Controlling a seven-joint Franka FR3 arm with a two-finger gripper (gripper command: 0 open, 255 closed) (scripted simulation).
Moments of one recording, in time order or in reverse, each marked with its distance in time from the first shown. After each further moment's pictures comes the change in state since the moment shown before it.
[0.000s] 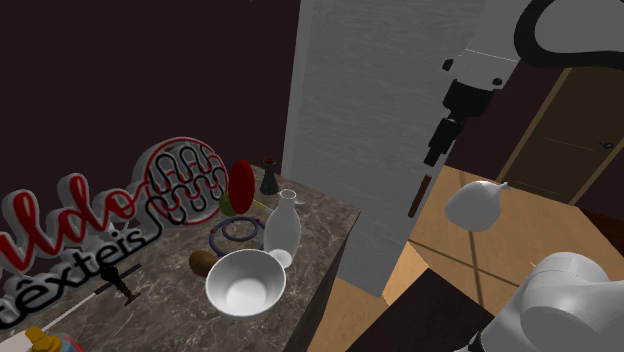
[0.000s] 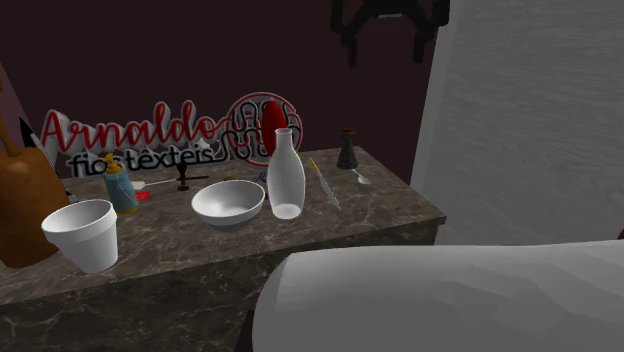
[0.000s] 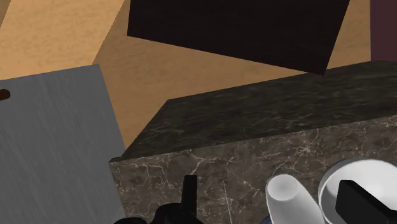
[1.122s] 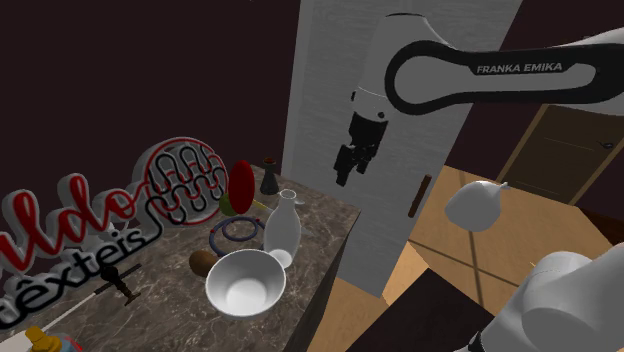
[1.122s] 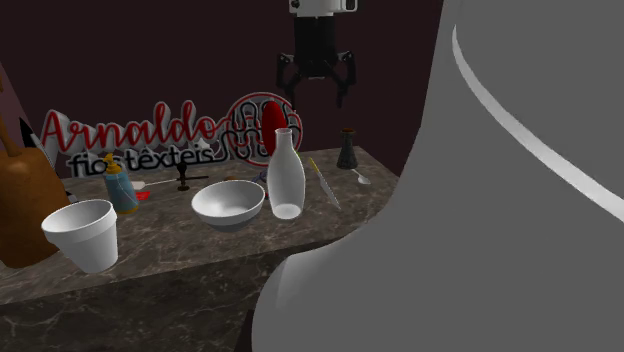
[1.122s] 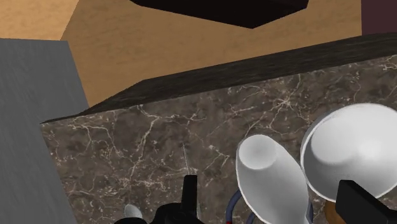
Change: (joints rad) arm 0.025 0.417 0.182 0.070 0.061 0.337 0.192
